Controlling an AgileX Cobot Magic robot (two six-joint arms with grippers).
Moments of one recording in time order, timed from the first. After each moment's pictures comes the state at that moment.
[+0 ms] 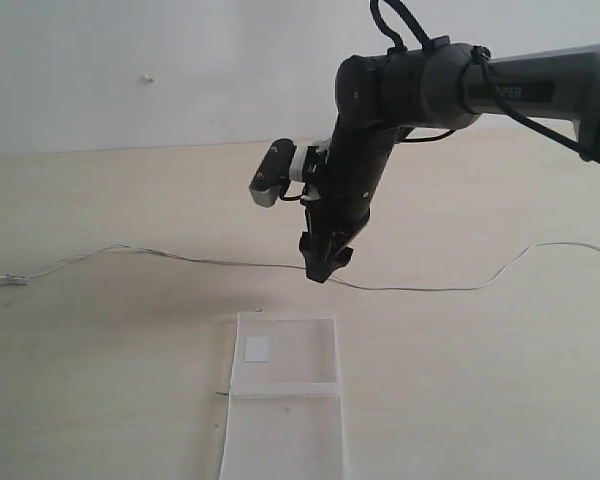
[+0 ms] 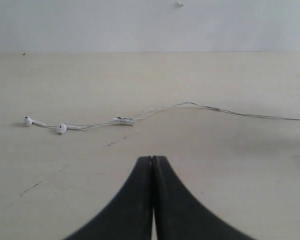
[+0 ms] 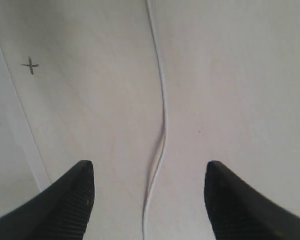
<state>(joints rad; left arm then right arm) 0.15 0.01 0.00 -0.14 0.37 0.08 0.50 2.28 -1.77 0.14 0.97 -0.82</state>
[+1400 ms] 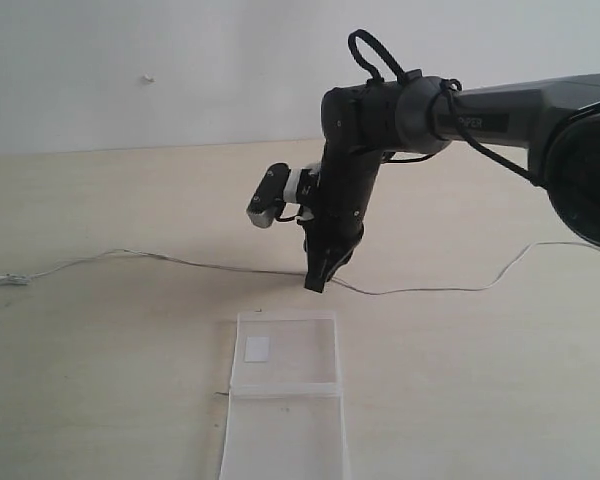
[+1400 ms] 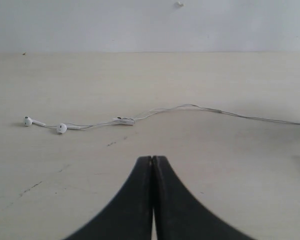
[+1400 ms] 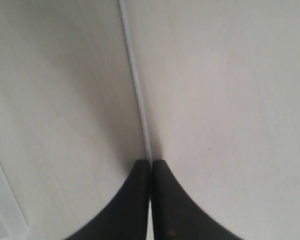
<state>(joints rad) 0.15 0.01 0.00 -0.14 0.37 0.08 0.50 2.40 -1.84 0.08 1.00 -0.78</state>
